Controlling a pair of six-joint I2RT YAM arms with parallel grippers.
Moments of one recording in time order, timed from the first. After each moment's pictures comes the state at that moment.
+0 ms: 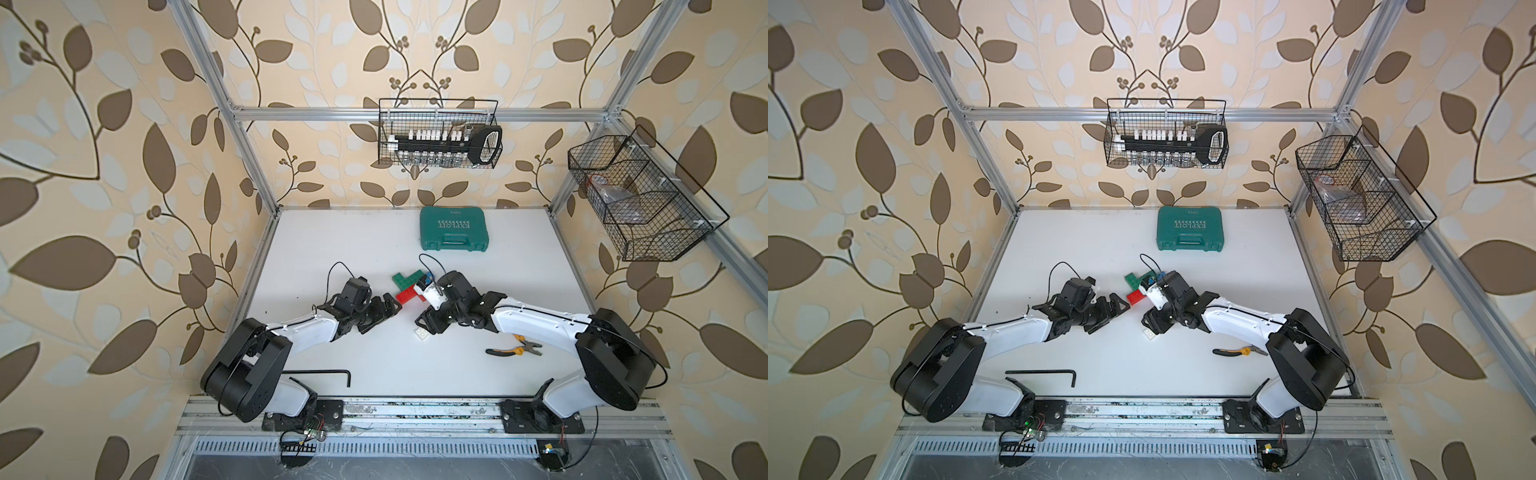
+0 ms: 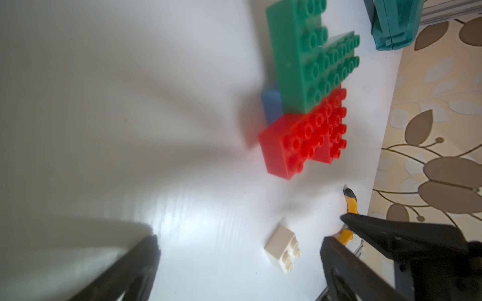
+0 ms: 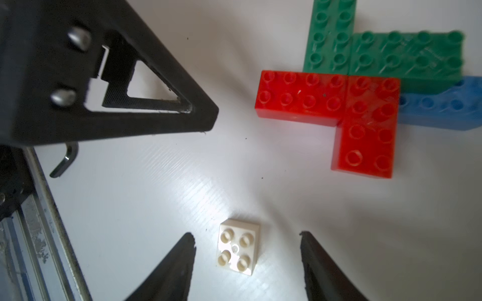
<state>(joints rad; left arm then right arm) -0.54 1.38 0.52 0.04 0.35 -0.95 0.75 1.55 0.84 -0.24 -0.19 0.09</state>
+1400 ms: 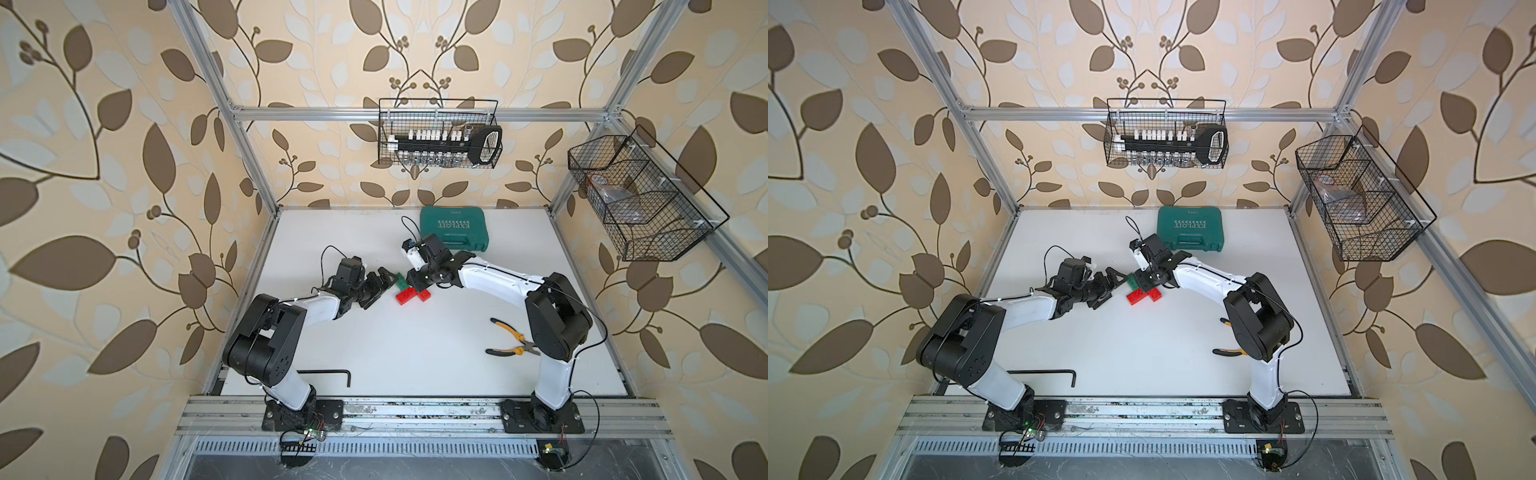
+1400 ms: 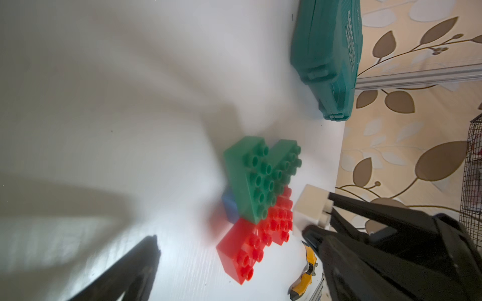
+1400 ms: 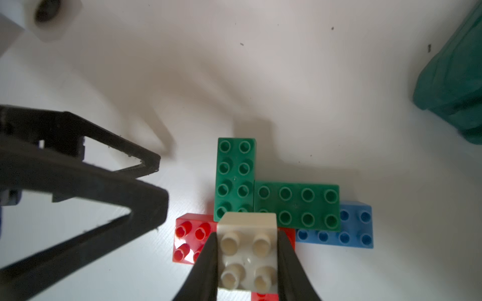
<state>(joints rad) -0.40 1.62 0.69 0.24 0.44 -0.99 0.65 1.93 1.40 -0.45 -0.06 0.09</state>
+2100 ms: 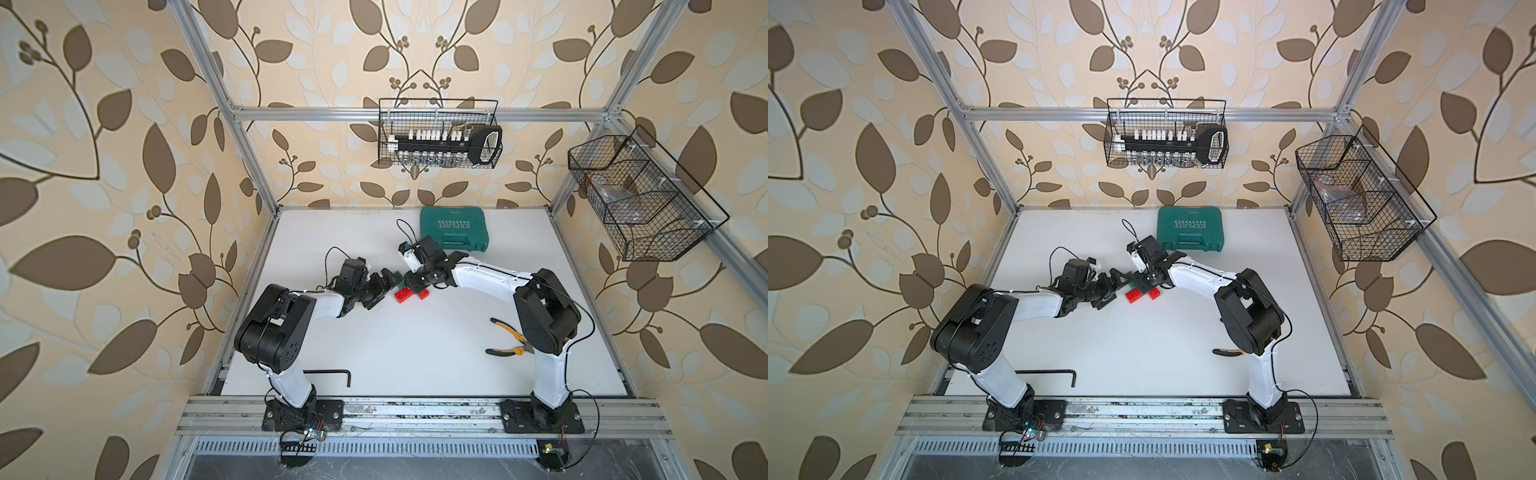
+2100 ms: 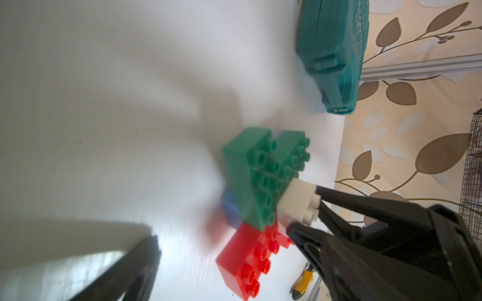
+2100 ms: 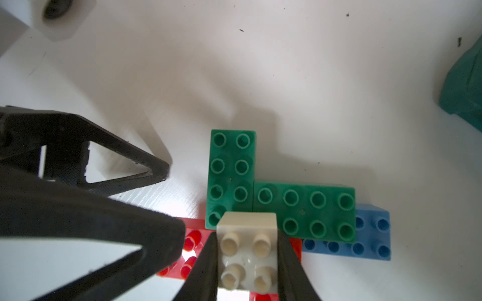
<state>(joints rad) -0.40 1.70 0.71 0.30 0.48 -0.99 0.65 2.00 1.44 -0.45 -0.04 0.07</state>
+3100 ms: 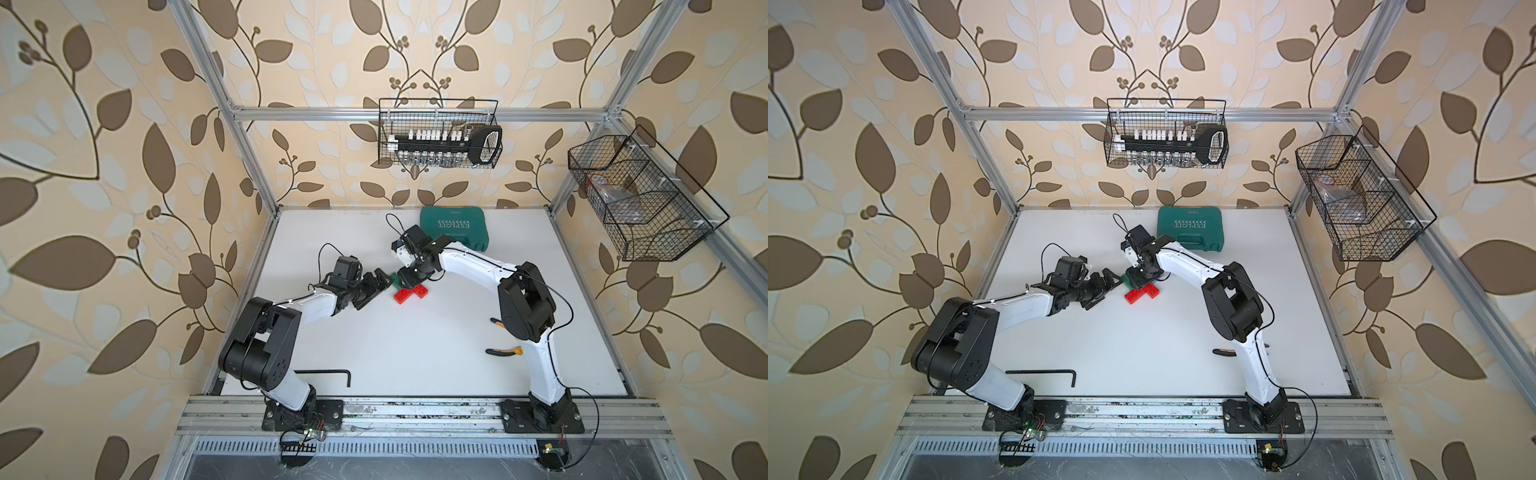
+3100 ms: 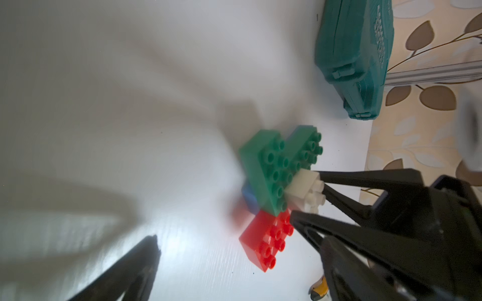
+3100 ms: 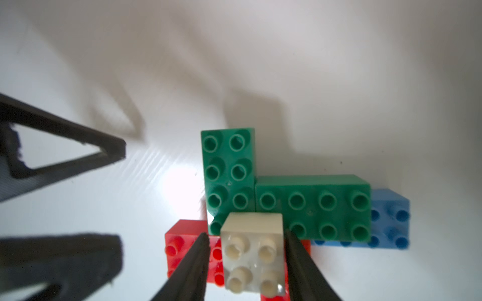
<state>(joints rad) -0.37 1.56 0.74 0.04 0.39 -0.89 0.65 2.17 1.79 -0.84 -0.12 0.07</state>
